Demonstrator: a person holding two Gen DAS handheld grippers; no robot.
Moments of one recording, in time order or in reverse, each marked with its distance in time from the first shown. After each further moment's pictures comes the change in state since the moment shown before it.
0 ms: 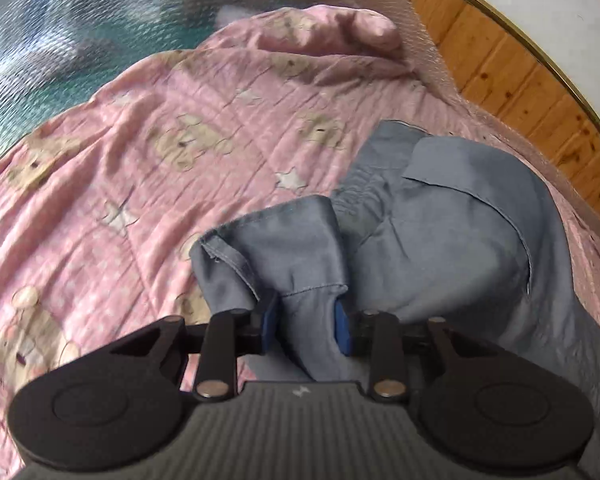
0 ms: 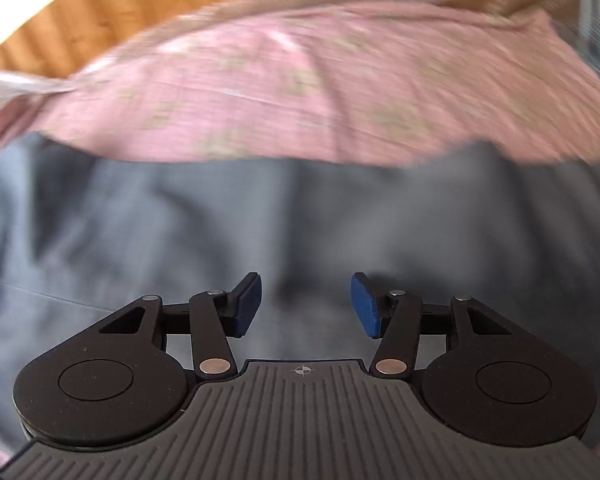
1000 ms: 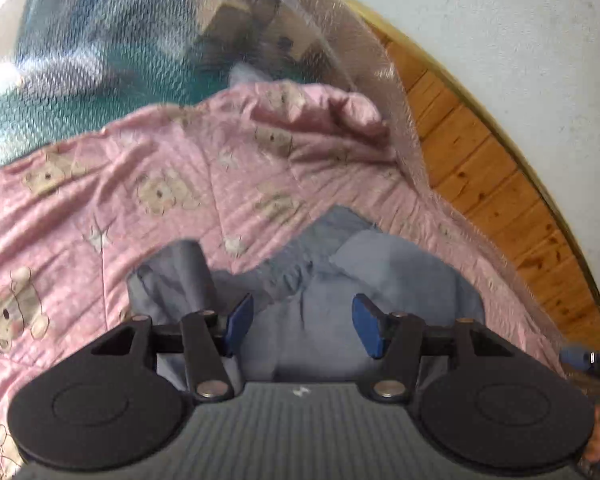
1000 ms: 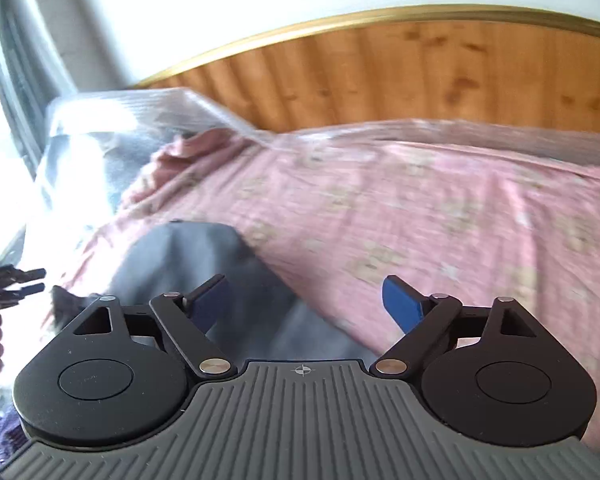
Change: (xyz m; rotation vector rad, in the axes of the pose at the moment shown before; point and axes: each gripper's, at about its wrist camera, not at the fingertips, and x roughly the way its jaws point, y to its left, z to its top) left arm -0.042 -0.031 0.023 -0.194 -0.085 -0.069; right arm 0.039 0.195 0.143 -0.506 -0.034 0.667
